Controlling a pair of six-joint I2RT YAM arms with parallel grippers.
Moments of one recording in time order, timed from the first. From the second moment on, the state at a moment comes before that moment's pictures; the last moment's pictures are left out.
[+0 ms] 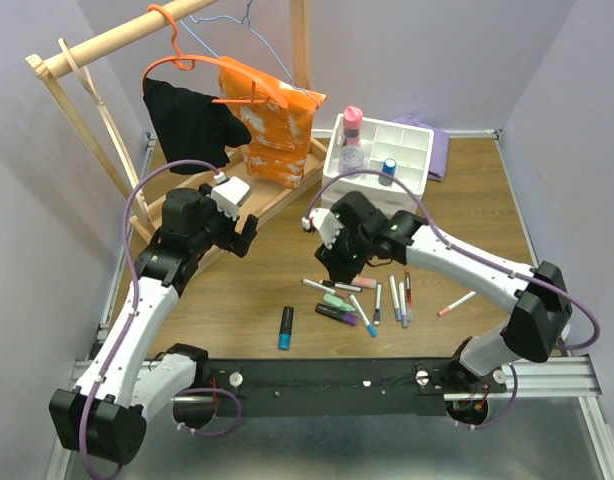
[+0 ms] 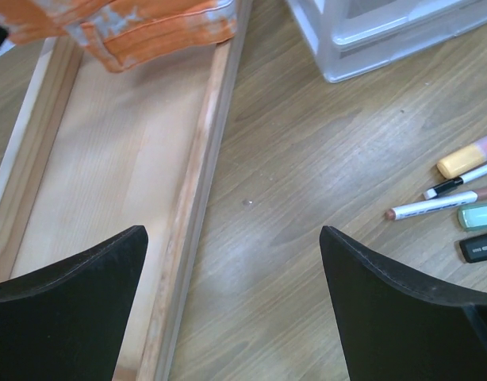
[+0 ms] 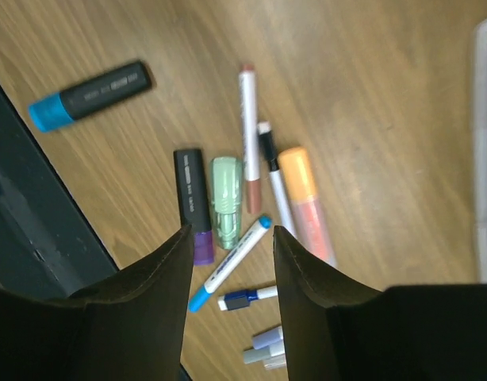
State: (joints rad) left arm -0.26 0.96 0.90 -0.41 0.28 0.27; right arm 0.83 1.50 1.29 -0.75 -0.21 -0.20
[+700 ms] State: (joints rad) left arm -0.17 0.82 0.84 -0.45 0.29 0.20; right arm 0.94 1.62 1.09 -0.65 -0.14 -0.13
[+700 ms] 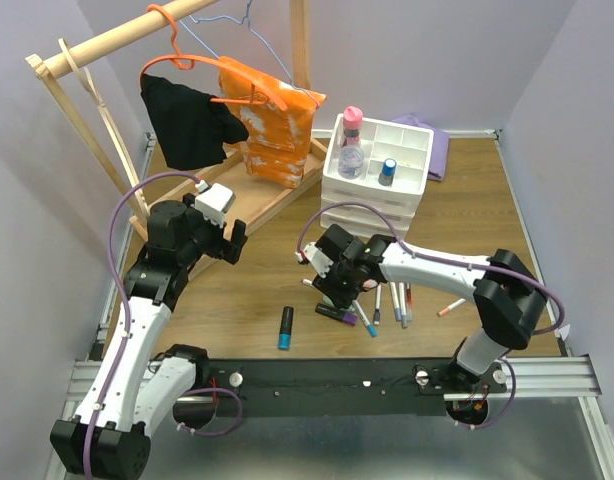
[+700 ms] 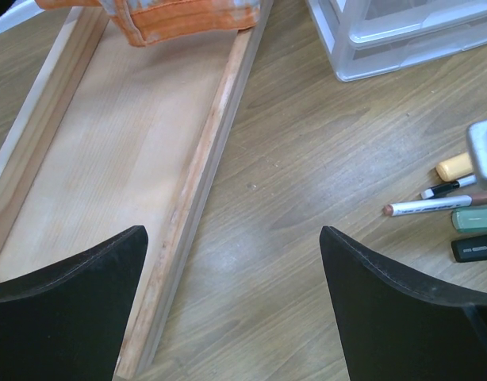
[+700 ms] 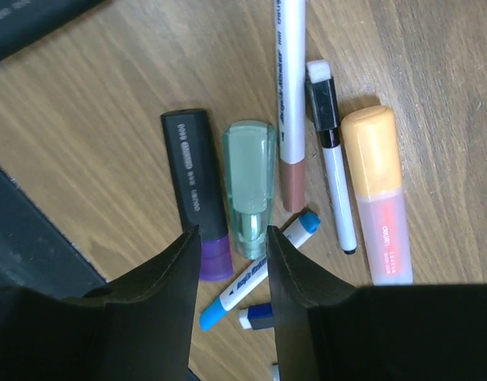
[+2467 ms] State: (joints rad) left arm -0.15 0.77 0.76 -0.42 0.33 0.13; right arm 0.94 1.68 1.14 -0.68 -0.04 -0.07
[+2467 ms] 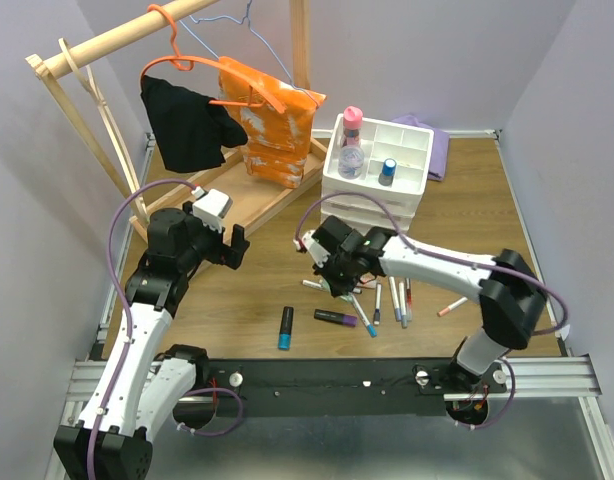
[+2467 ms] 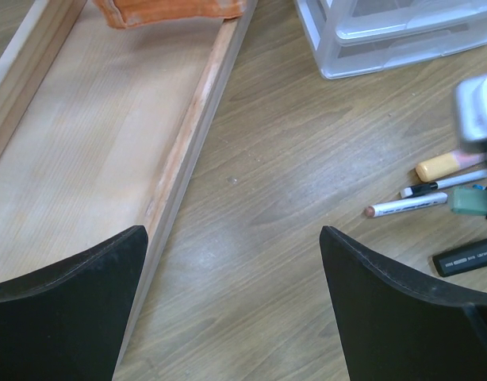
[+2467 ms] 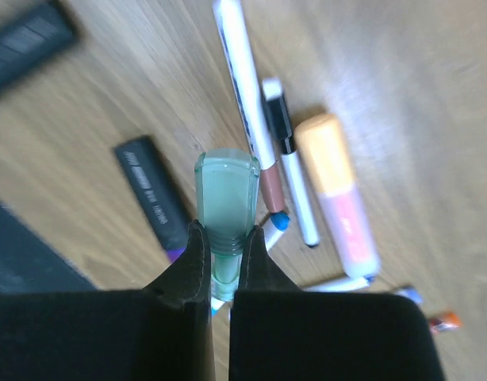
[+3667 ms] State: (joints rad) left arm -0.16 0.92 0.90 -0.39 0.42 0.16; right arm 0.39 1.61 1.98 -0.81 0.12 -0.61
